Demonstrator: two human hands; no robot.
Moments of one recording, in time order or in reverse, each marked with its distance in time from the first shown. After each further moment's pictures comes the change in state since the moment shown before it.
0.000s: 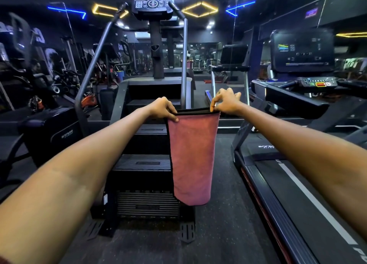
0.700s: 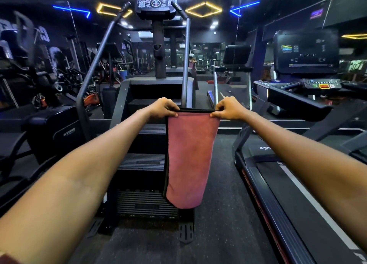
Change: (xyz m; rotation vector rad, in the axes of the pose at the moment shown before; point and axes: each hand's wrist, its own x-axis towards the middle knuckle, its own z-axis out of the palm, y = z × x) left_hand 0.007 -0.003 0.004 -0.058 0.031 0.101; right_hand -0.006 0.018 0.003 0.067 -0.050 -0.167
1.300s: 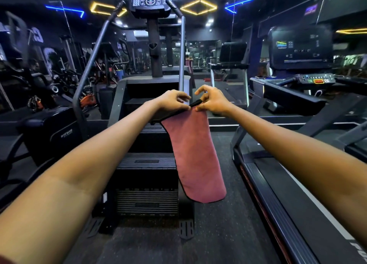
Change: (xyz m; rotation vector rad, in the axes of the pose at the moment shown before) left_hand 0.011 0.046 0.003 0.138 -0.037 0.009; right_hand -0.001 -0.040 0.006 0.493 0.130 0.055
